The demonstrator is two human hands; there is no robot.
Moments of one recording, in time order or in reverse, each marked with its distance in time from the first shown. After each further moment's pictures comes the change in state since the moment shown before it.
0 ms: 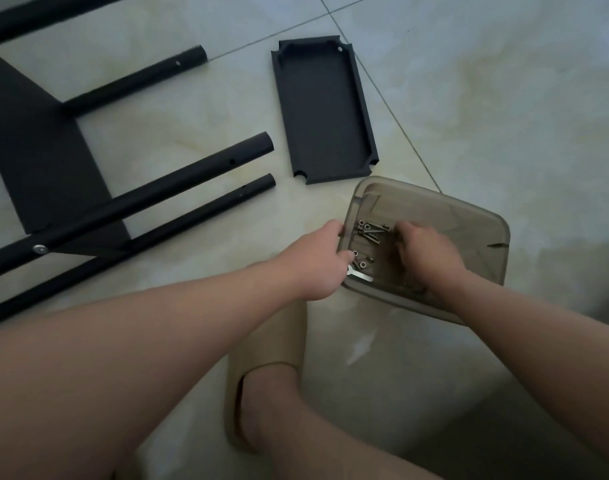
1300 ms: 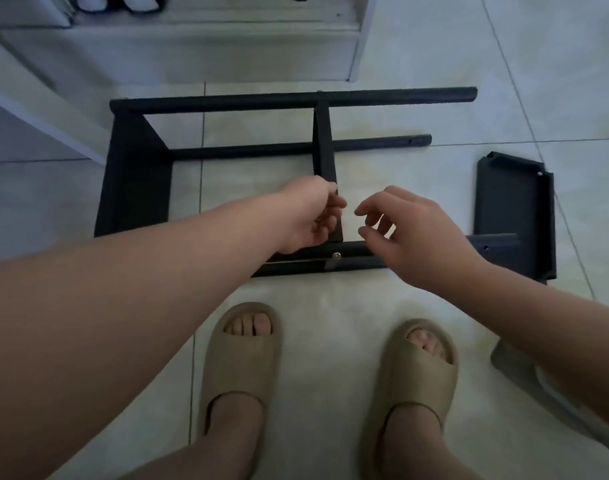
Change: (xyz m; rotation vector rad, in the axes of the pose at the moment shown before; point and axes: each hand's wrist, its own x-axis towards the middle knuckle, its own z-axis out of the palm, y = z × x) left_hand -0.168 -0.154 -0.251 -1.084 0.450 -0.374; right_hand -0.081 -0.381 -0.134 0.225 0.211 -0.849
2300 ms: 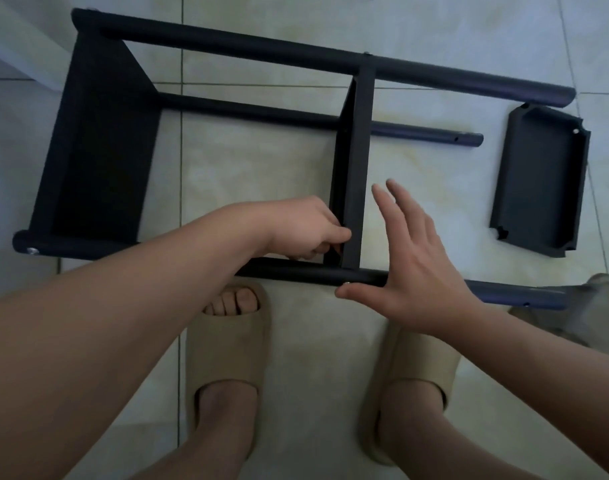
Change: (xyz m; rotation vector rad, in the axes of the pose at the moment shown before) left_hand 0.035 -0.071 -0.032 0.653 -0.454 0.169; right_hand -0.049 0.018 0.078 -0.043 -0.221 0.144
